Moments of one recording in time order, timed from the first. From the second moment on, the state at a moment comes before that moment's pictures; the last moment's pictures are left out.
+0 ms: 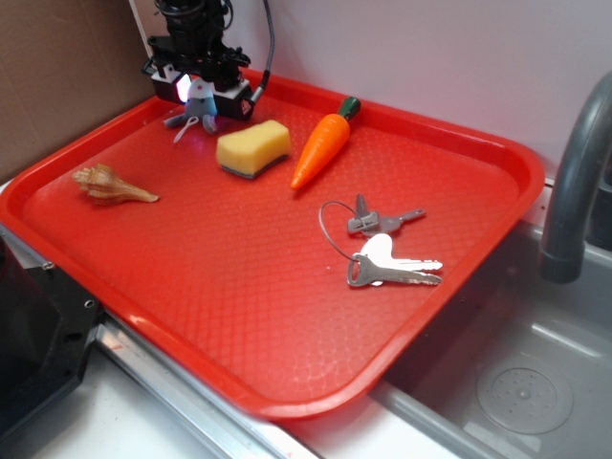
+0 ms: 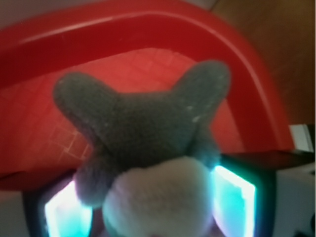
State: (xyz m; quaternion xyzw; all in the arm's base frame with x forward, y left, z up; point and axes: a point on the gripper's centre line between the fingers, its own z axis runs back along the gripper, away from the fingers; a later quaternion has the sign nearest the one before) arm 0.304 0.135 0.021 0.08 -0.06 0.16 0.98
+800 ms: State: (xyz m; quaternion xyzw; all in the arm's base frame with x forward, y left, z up) arm 0.309 0.122 0.017 0.10 -0.08 0.16 0.98
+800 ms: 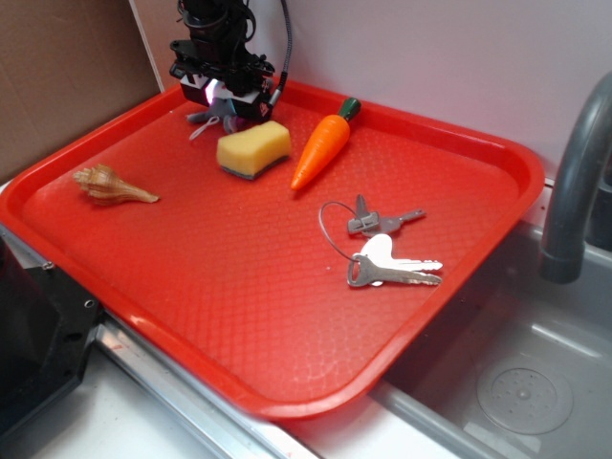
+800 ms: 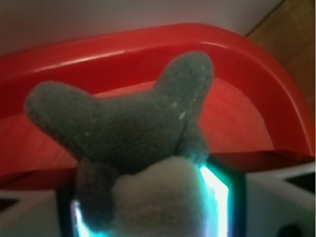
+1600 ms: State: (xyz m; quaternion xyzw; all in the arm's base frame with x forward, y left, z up) arm 0.226 0.062 0.108 0.02 -0.07 0.07 0.99
